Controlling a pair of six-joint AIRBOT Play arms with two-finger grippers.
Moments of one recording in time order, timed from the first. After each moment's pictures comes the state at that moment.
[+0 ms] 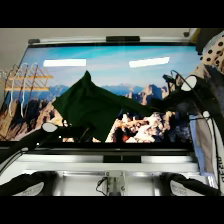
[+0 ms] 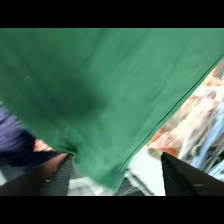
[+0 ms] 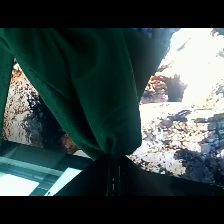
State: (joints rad) left arm -0.34 -1.22 0.46 0.43 -0.63 -1.58; right arm 0.04 -1.34 1.19 -1.21 1.34 1.54
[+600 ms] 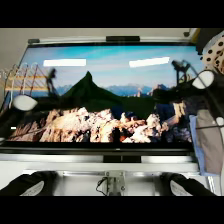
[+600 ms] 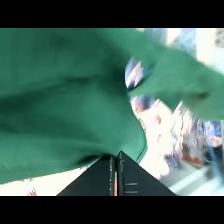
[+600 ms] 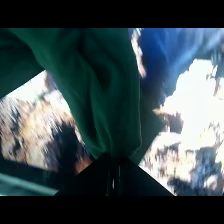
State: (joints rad) left arm -0.26 -1.05 0.95 0.74 -0.78 -1.33; right arm 0.04 -1.20 1.25 -1.18 1.26 1.53
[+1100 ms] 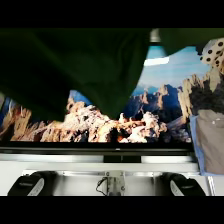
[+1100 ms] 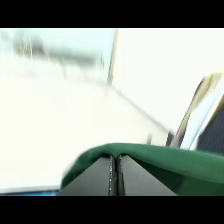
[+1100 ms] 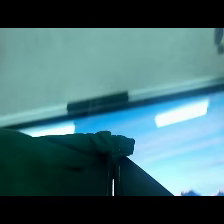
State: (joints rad) left arm -0.04 -0.58 1.71 1.22 -0.91 -1.57; right arm 0.04 -0.74 1.61 -1.62 0.98 1.80
